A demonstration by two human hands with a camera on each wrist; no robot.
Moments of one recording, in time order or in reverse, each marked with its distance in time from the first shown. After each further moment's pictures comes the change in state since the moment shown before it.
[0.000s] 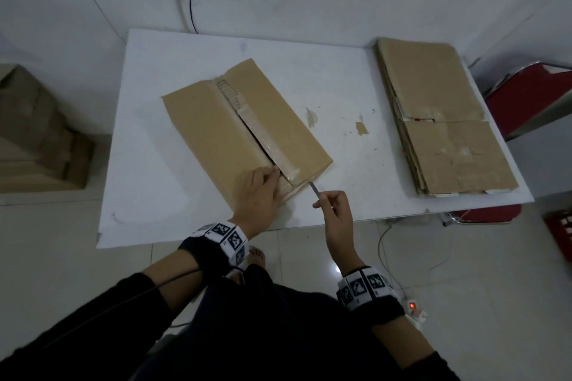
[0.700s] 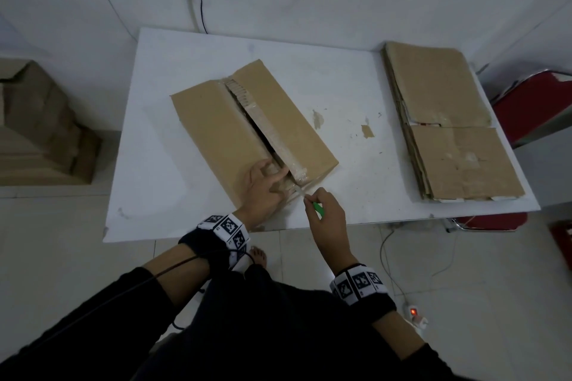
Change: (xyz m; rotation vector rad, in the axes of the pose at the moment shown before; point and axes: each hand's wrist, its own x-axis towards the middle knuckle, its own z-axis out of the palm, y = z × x) left_hand 0.007 -0.005 0.000 -0.619 -0.060 -0.278; right_hand 0.004 0.003 0.017 -0.393 -0.141 -0.280
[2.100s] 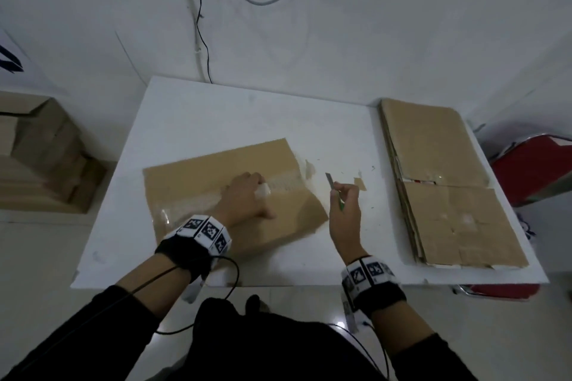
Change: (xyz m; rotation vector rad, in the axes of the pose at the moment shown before) left_hand 0.069 0.068 -0.044 0.574 0.029 -0.009; right_hand 0.131 0.012 -0.057 0.214 0.130 0.098
